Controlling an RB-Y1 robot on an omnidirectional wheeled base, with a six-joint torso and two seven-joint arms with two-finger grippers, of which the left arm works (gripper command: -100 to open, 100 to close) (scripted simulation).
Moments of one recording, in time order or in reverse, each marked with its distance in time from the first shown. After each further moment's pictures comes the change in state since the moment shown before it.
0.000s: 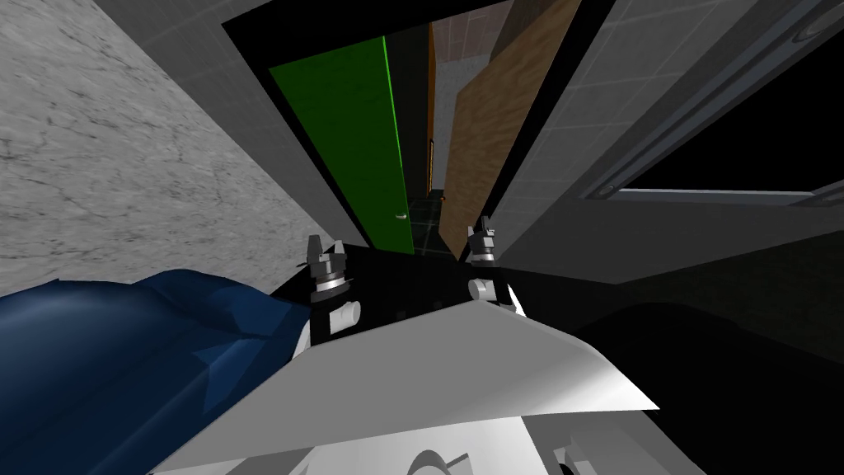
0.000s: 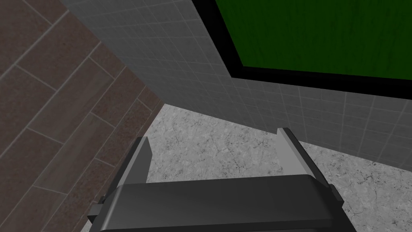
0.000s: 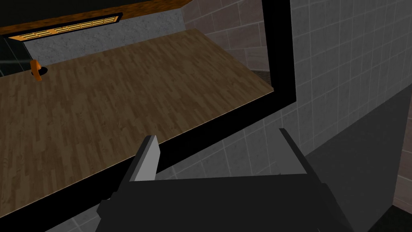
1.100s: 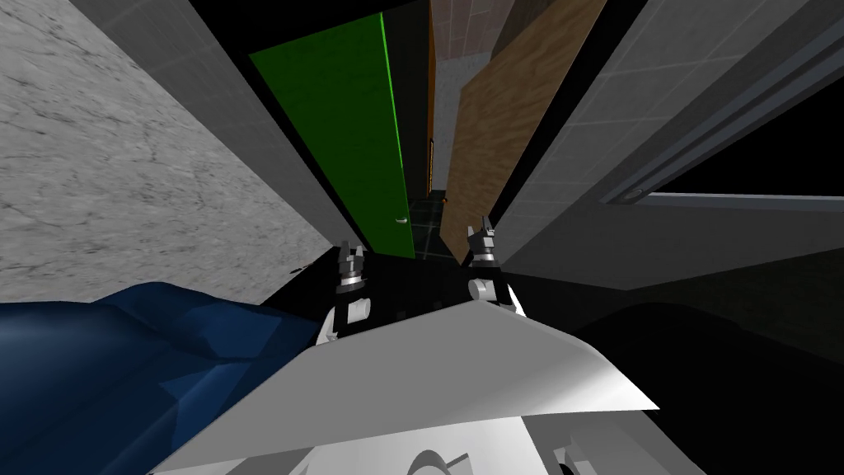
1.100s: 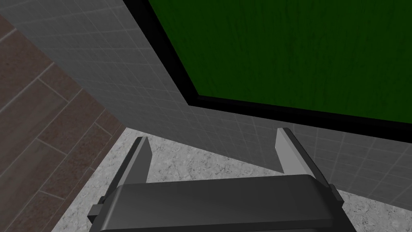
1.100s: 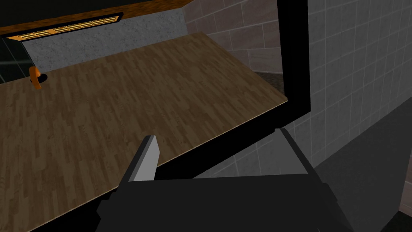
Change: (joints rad) arm -0.095 0.034 -0.051 0.265 -0.006 -0.053 0.023
